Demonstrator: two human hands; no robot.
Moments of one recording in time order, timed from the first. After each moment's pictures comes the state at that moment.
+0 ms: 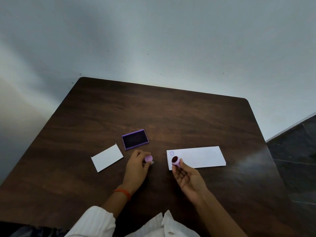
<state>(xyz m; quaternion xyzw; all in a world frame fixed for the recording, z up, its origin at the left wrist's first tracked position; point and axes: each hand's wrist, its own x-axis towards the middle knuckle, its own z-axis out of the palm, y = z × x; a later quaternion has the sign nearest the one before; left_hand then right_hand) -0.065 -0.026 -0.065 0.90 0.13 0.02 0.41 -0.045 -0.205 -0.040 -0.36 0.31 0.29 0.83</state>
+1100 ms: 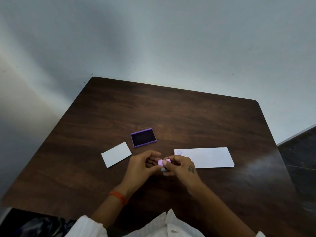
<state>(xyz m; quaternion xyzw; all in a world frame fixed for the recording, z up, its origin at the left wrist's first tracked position) -0.089 -0.015 -0.027 0.83 0.10 0.00 0.56 -0.043 -0.168 -0.029 -0.76 -0.03 0.26 0.59</state>
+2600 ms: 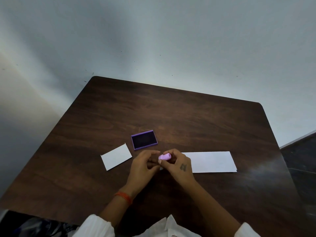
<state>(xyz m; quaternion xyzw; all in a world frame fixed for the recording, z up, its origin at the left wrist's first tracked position) -0.076 -0.017 -0.047 0.84 0.13 0.03 0.53 -0.024 -0.145 -0.047 -0.85 -0.04 0.13 0.51</state>
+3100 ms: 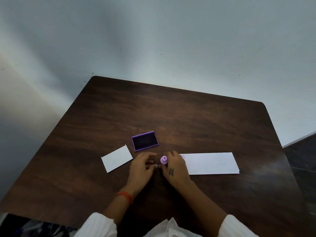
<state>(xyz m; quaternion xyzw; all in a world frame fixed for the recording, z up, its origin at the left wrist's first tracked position) -0.066 -0.010 -0.060 0.85 0.18 -0.01 0.49 -0.016 -0.134 -0.061 -0.94 -0.13 0.13 0.30</state>
